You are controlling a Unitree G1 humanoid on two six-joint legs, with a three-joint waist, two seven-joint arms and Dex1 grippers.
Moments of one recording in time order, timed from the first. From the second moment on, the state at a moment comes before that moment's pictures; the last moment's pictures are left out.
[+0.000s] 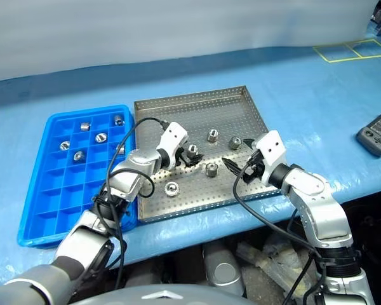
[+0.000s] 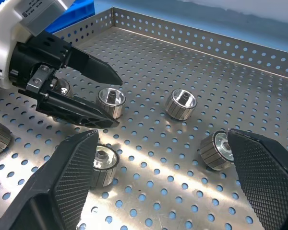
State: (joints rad) left arm -0.62 0.16 -0.28 0.28 -0.08 0.60 -0.49; right arm -0.13 -0.55 -0.05 -0.33 0.34 0.50 0.63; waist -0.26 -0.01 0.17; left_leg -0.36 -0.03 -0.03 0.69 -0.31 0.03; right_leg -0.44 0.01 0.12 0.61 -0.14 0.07
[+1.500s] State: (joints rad) left arm -0.52 0.19 -0.11 0.07 -0.19 0.69 -0.51; right arm -0.14 -0.51 -0.03 -0.32 0.33 0.49 0.63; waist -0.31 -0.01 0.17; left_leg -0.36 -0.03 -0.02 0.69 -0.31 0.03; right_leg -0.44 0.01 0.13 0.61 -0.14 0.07
